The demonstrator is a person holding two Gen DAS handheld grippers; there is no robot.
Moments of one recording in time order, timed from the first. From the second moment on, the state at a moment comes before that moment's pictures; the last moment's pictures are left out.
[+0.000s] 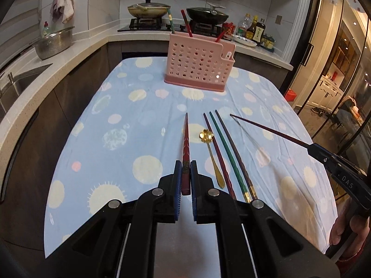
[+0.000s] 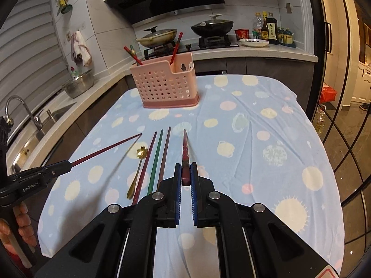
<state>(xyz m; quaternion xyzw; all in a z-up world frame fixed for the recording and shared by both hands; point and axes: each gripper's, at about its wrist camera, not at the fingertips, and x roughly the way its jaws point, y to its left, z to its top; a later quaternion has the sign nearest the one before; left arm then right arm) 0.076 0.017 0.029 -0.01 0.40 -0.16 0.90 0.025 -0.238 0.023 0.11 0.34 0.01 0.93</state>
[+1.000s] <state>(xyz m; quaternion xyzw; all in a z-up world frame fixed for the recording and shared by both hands) 0.168 0.005 0.120 0.01 0.30 -0.14 0.94 0.116 -0.248 0.121 0.08 0.24 0.02 0.97</state>
